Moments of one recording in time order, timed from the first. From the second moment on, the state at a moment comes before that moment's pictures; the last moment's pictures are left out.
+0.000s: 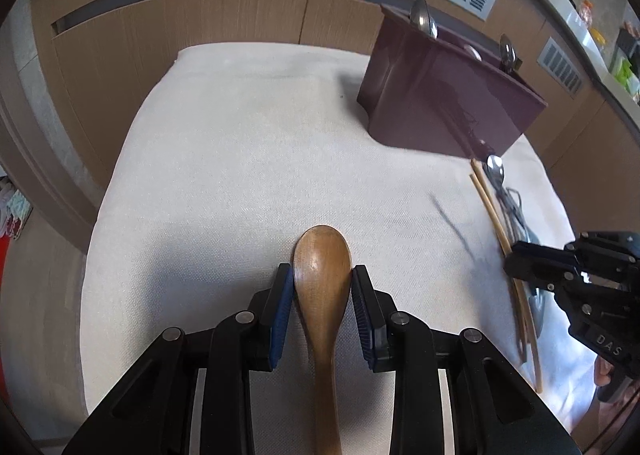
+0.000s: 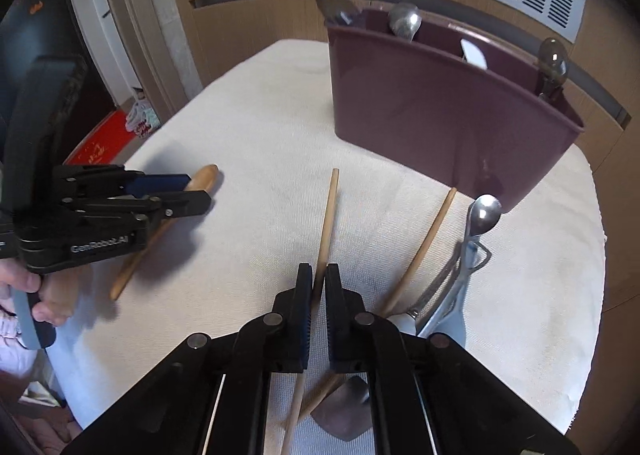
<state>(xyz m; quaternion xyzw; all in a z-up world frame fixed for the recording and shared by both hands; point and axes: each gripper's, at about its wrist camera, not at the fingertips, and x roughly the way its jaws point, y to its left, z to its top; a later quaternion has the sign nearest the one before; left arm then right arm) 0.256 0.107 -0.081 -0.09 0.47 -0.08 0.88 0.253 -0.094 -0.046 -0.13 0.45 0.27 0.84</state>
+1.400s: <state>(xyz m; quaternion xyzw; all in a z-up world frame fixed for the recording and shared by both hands) 0.306 0.014 0.197 -0.04 0.12 -0.13 0.98 0.273 -0.177 0.209 -0.07 0.14 0.19 0.97</state>
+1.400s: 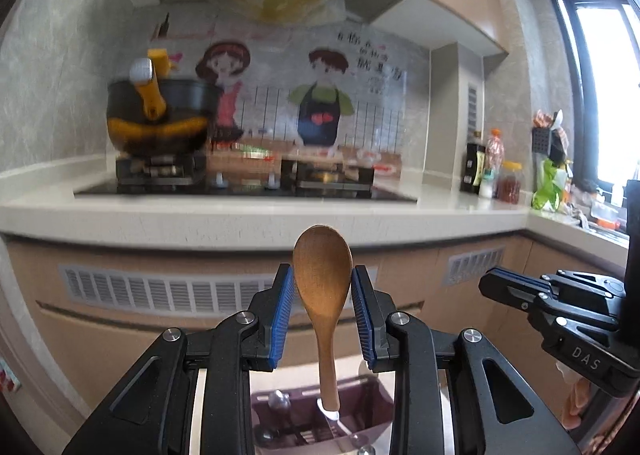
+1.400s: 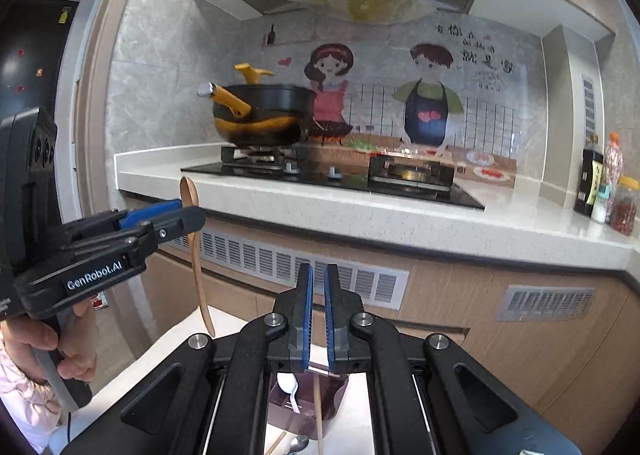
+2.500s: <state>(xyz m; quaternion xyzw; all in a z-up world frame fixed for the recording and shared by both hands) 0.268 0.103 0.068 -0.10 0.26 -0.09 0.95 0.329 -0.083 -0.012 -0.11 0.41 0.28 0.86</state>
